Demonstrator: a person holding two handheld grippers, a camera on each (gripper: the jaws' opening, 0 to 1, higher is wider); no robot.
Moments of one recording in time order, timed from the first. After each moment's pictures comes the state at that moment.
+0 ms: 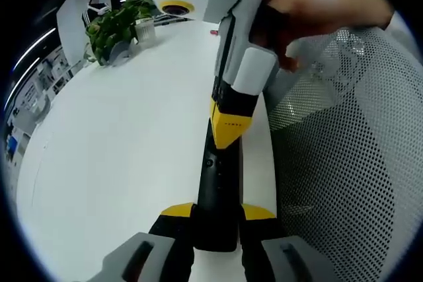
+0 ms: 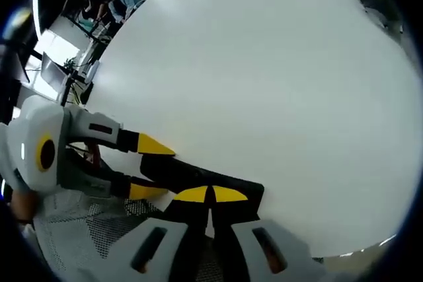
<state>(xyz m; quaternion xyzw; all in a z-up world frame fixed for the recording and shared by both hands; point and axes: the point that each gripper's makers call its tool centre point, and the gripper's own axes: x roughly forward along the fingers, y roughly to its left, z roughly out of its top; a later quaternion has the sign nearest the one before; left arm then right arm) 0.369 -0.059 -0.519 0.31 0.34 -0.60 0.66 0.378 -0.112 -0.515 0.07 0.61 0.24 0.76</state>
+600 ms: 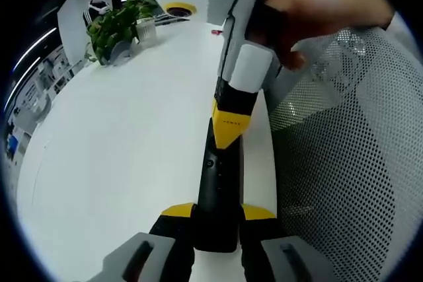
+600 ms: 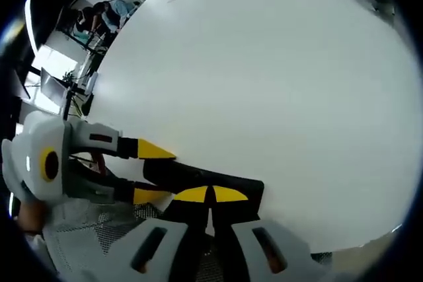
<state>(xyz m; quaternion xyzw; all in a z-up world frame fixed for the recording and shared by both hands) 0.369 -0.060 -0.518 0.31 0.35 -0.59 0.66 0.378 -0.112 -0.515 0.11 0.61 0.22 0.75</state>
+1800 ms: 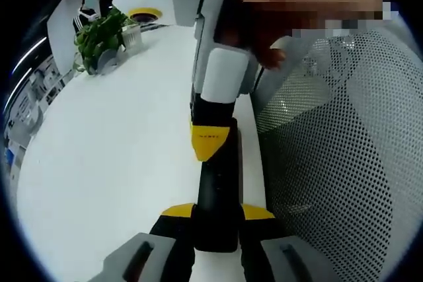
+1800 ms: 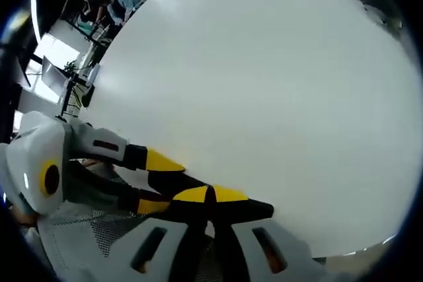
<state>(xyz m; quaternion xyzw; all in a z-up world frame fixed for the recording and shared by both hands) 0.357 -0.071 -0.516 0.32 0.33 -0.62 0.64 0.378 -0.105 -0.512 0.08 0.61 0.25 0.75</state>
